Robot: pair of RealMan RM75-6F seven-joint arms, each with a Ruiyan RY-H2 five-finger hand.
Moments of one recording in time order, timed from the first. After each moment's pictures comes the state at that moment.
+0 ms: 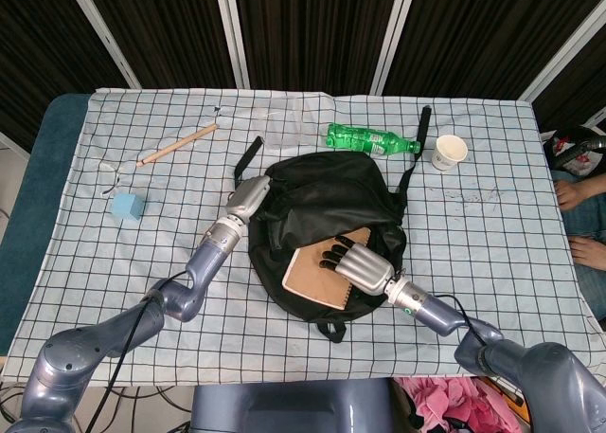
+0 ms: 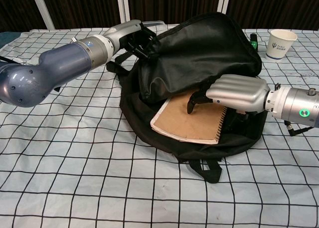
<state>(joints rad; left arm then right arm) -1.07 -1.93 -0.33 -0.72 1.26 0.73 -0.56 0.81 -1.73 -0.08 -0.83 -1.82 1.09 0.23</state>
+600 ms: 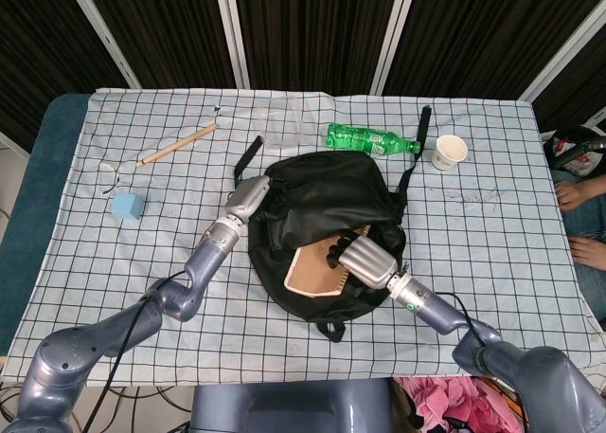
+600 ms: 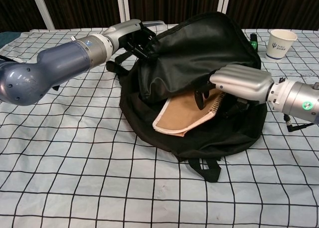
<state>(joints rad) -1.07 -1.91 -0.33 -0.75 1.26 0.72 -0.53 0.78 -1.75 -0.06 -0.79 -1.76 1.17 0.36</state>
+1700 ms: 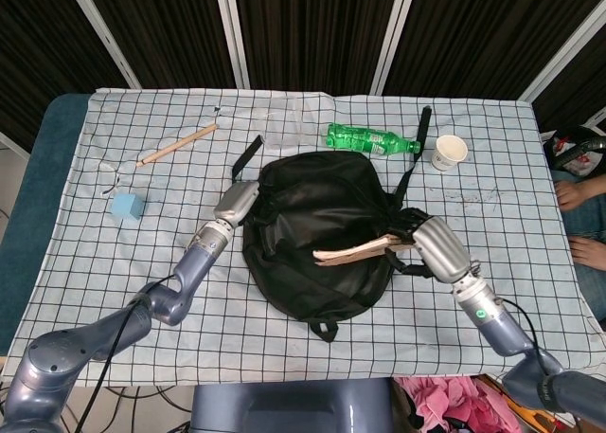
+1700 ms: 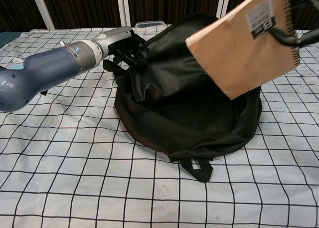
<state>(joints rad) -1.02 -1.88 -0.29 -0.78 1.27 0.73 -0.48 0.61 -1.34 0.03 -1.31 -1.64 1.45 0.52</state>
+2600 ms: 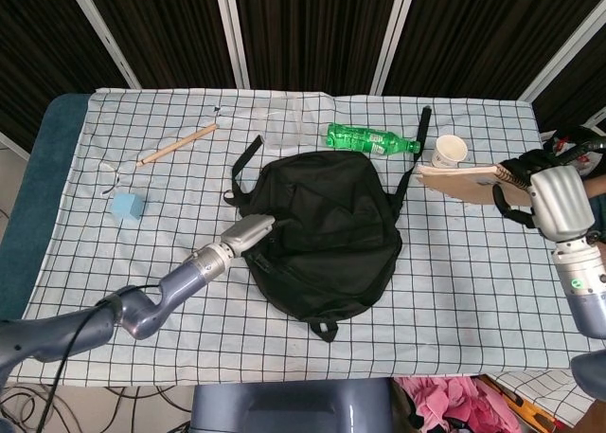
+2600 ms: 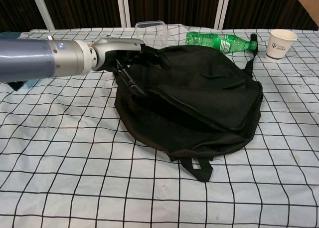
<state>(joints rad) -1.01 -1.53 -0.18 -1.32 1.38 0.58 -0.58 0.54 -1.13 0.18 -1.24 -1.43 1.38 0.37</state>
